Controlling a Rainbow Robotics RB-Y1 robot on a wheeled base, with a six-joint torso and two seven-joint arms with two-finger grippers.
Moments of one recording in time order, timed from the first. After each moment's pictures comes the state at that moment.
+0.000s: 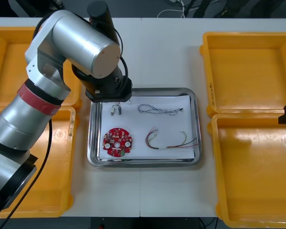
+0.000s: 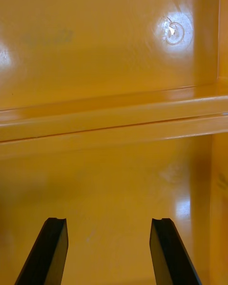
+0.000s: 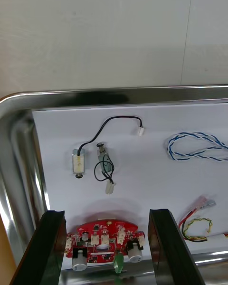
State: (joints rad) right arm -0.20 -0.76 -0.23 -2.06 -0.74 1.78 1.23; left arm -0.85 0.37 -0.39 -1.64 0.56 1.80 -0.87
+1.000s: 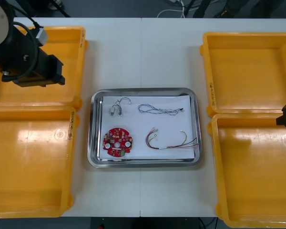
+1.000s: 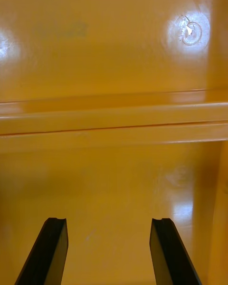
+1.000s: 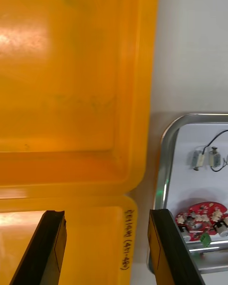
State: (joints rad) right arm -0.20 -0.76 -0.23 -2.04 -0.77 1.76 1.30; left arm -0.70 0.60 0.04 -1.79 0.69 1.91 -1.17
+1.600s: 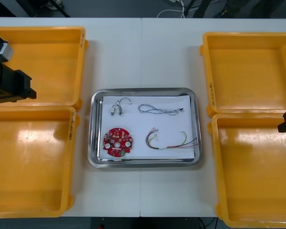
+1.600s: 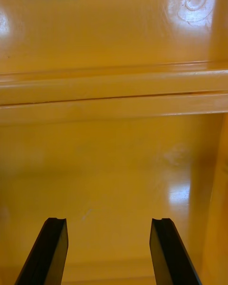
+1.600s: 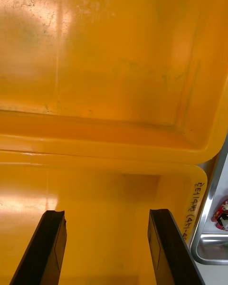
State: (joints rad) right arm -0.20 -0.76 -0.23 -2.04 -0.77 1.84 1.30; left arm -0.50 0.69 0.17 -1.91 0.75 1.91 -1.17
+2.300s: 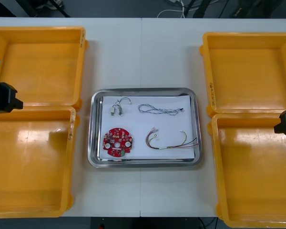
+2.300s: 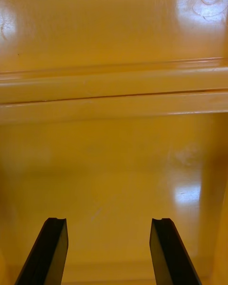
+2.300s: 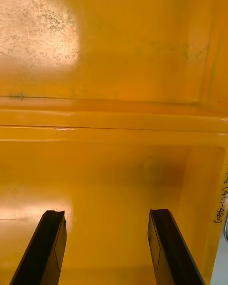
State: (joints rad) right arm -0.20 -0.74 -0.23 -2.03 -0.78 1.84 1.30; left arm -0.36 0.69 0.28 -2.04 0.76 1.91 -1.29
